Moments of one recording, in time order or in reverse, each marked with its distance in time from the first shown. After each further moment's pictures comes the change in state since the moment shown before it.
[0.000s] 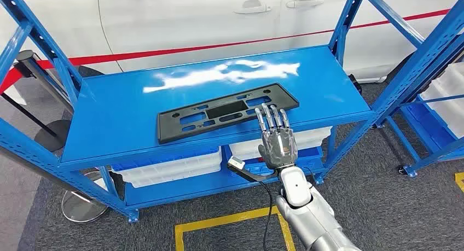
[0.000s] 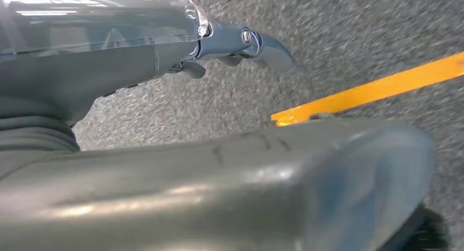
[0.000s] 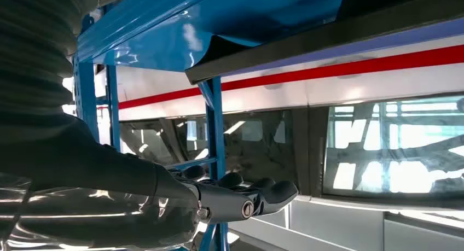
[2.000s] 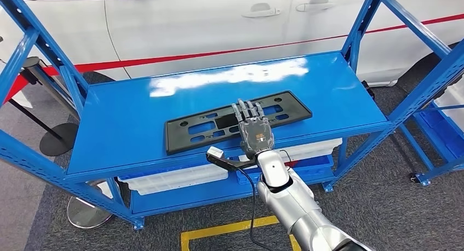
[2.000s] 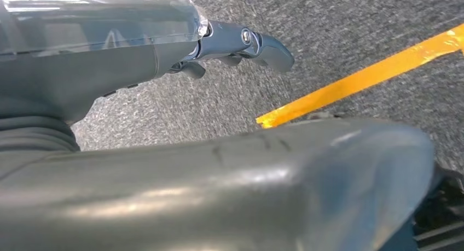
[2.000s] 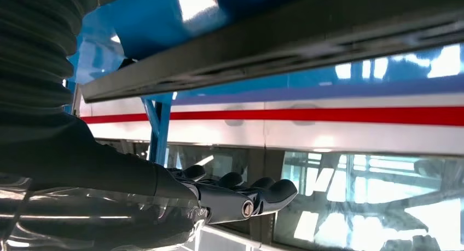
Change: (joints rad) left arm -0.010 0.024 -0.045 0.004 -0.047 -0.078 0.001; right arm -0.151 0.117 0.033 0.146 0.000 0.204 -0.015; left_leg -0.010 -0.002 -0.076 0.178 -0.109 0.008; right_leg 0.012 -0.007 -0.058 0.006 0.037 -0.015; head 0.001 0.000
